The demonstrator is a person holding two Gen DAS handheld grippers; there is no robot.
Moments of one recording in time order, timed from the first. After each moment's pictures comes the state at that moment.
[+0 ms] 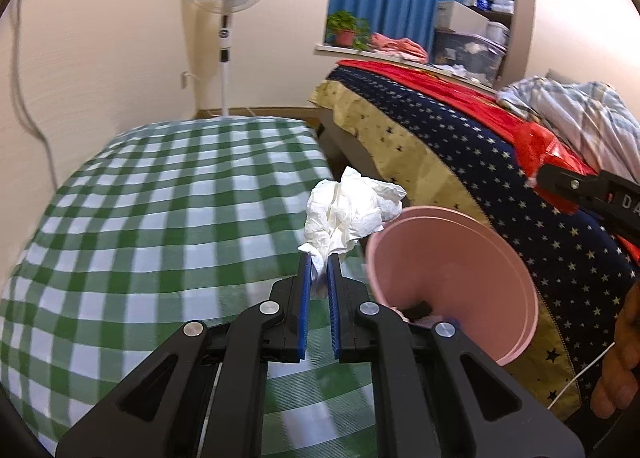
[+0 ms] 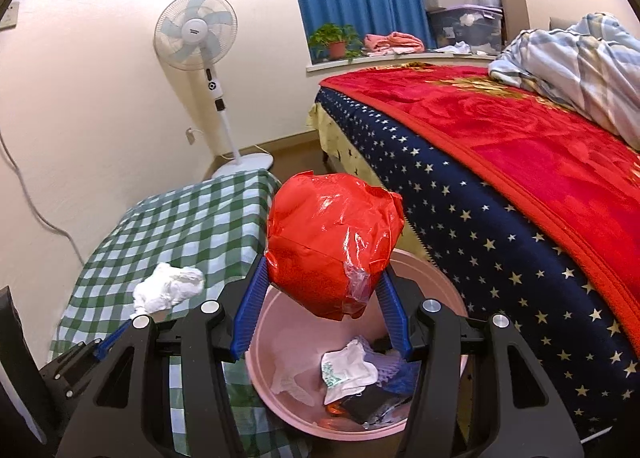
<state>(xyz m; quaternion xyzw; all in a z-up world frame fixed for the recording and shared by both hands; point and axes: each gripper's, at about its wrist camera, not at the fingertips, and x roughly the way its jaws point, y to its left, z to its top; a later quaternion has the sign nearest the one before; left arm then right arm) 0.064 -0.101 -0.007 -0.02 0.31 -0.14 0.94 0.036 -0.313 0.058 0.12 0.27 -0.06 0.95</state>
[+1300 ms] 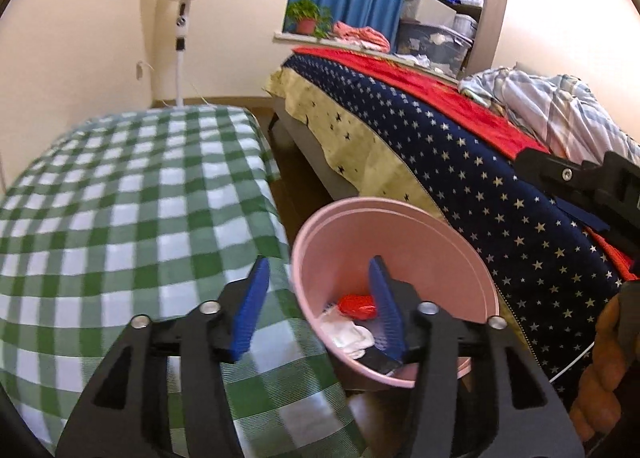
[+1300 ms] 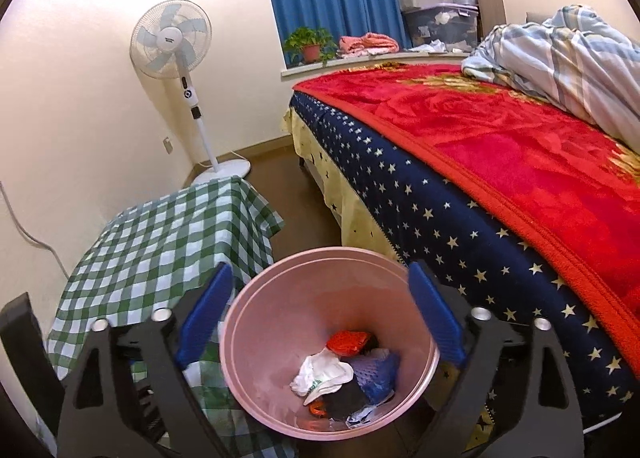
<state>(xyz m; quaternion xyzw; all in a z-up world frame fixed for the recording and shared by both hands) 0.072 -0.140 -0.012 -0.03 0.32 -0.20 0.93 0.026 -0.329 0.058 0.13 0.27 -0.10 0.95</state>
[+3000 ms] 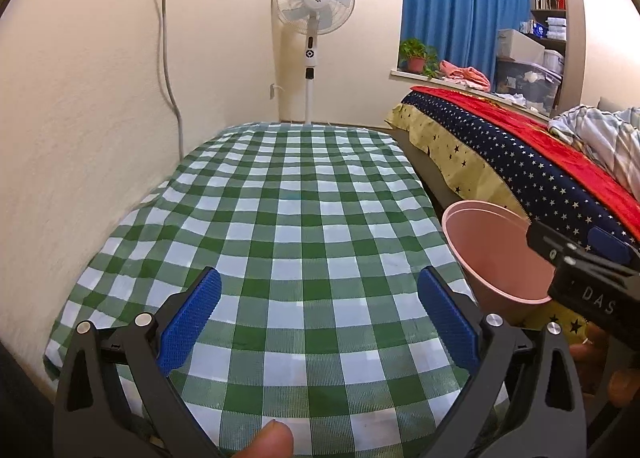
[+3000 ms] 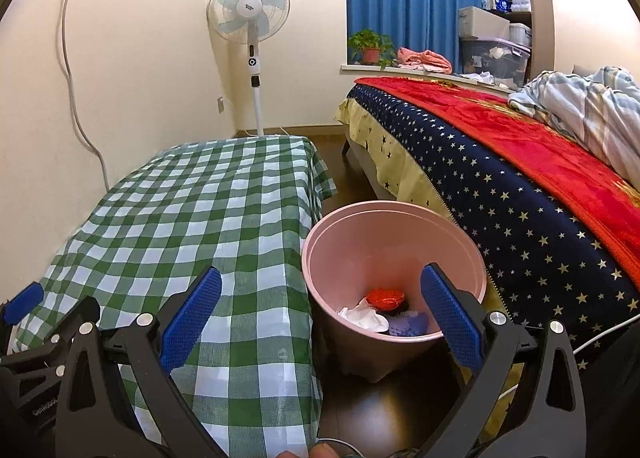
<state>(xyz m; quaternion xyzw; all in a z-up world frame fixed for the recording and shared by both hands) -0.062 -0.018 0.006 -0.03 0.27 0.00 0.96 -0.050 -0.204 0.034 0.02 0.28 -0.05 0.96</state>
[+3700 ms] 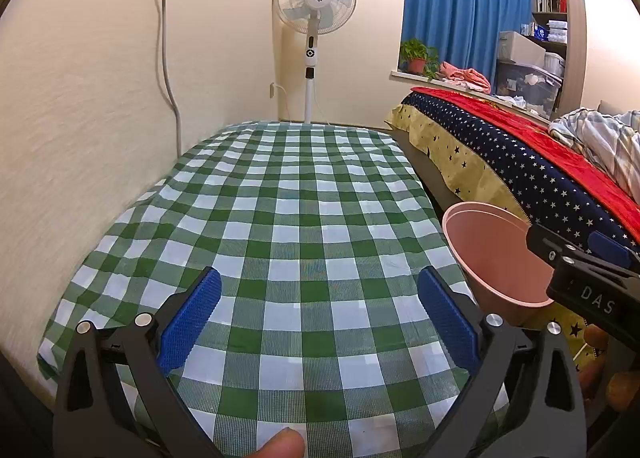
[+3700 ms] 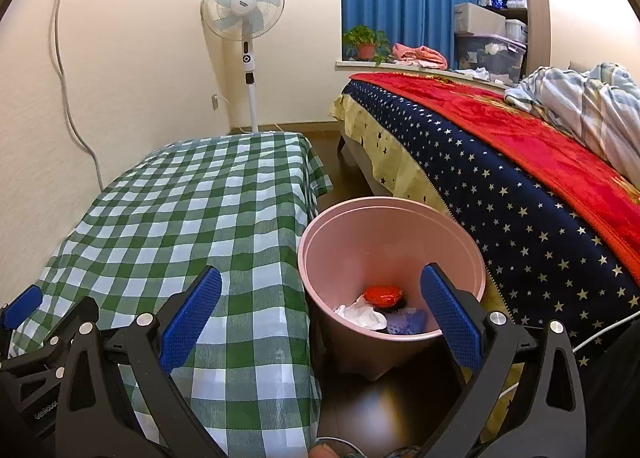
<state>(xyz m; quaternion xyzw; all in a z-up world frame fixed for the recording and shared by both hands) -0.059 -0.016 0.003 -0.04 0.27 0.00 0.96 -0.046 -0.204 0.032 0.03 0.28 -0.06 0.96</state>
